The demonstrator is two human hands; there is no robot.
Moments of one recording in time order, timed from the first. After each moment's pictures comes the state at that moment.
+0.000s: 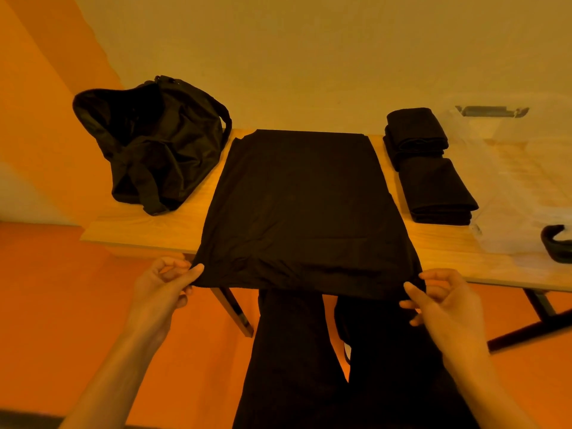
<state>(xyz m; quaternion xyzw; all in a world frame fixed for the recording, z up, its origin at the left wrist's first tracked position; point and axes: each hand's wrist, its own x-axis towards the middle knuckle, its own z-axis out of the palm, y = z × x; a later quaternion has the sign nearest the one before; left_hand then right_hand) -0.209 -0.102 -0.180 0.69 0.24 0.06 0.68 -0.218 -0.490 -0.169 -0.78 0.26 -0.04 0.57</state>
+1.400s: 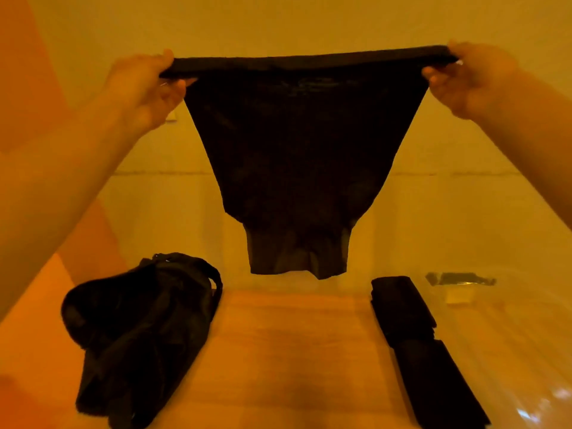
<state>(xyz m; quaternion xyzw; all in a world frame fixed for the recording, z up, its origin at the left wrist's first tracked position) 0.140 -0.097 0.285 0.57 -0.04 0.21 0.79 0.143 -0.527 0.299 -0.57 0.02 -0.21 0.79</state>
